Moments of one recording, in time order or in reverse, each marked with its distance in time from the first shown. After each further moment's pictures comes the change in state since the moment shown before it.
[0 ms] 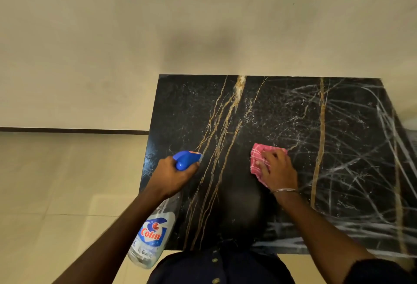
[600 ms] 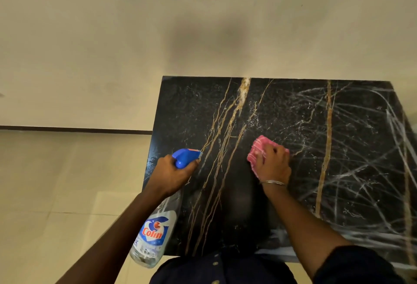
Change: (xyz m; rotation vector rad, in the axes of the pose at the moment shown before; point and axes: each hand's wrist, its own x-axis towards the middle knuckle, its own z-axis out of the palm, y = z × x) left_hand 0.011 0.007 -0.009 -0.005 0.055 -0.036; right_hand 0.028 -0.040 0.004 0.018 0.025 0.225
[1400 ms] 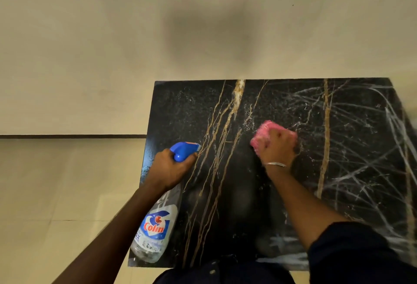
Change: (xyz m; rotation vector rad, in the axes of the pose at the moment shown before) left_hand 0.037 0.022 0.001 0.018 -0.009 -0.013; right_hand 0.065 0.002 -0.011 -0.078 -0.007 0.076
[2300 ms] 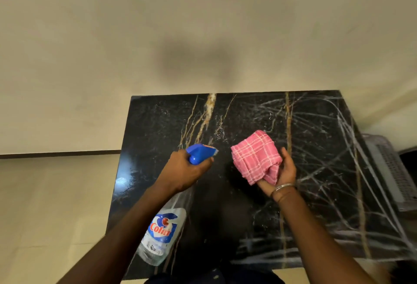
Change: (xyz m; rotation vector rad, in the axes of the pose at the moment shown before) left_hand -0.028 0.100 0.055 -0.017 -0.141 0.156; right_hand -0.045 0.072 -0.087 2.157 -0.595 0.699
